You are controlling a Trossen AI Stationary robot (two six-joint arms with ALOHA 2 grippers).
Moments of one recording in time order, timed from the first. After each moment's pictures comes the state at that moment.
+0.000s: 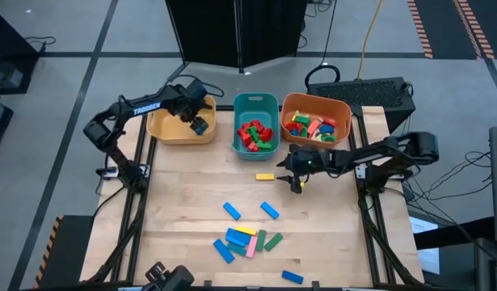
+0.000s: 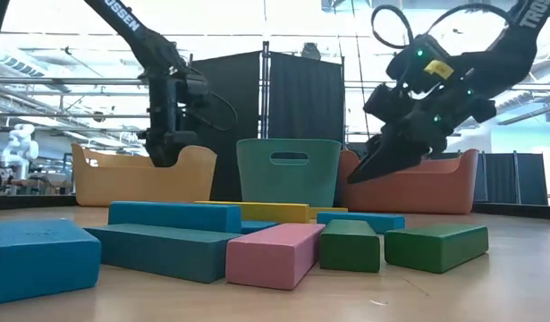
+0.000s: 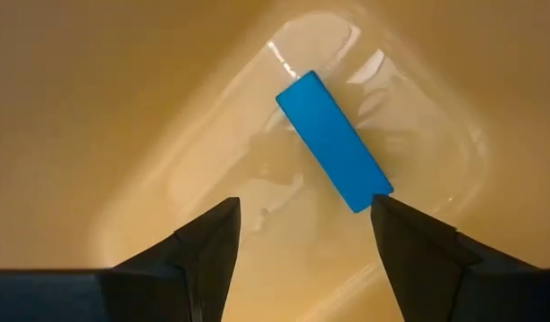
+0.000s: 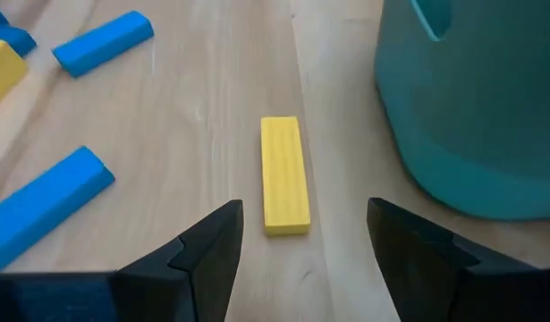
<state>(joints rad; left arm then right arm) 0.84 1.66 1.15 -0.84 -0.12 0.07 -0.18 1.45 0.43 0.42 -0.11 -0.05</state>
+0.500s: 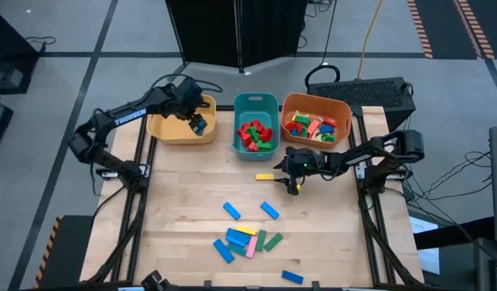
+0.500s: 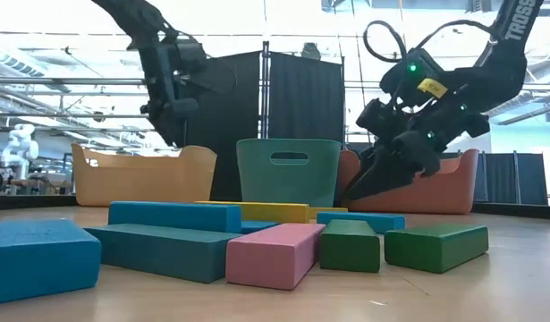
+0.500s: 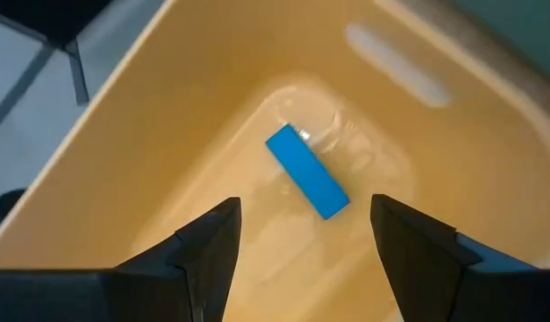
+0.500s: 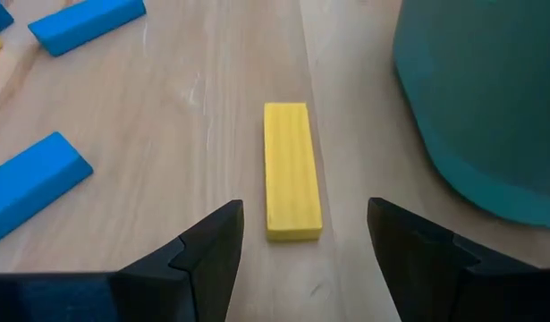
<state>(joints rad) 0.76 1.47 1.15 -0.84 -0.14 0.09 -0.17 1.59 0.43 0.56 -0.11 -0.07</state>
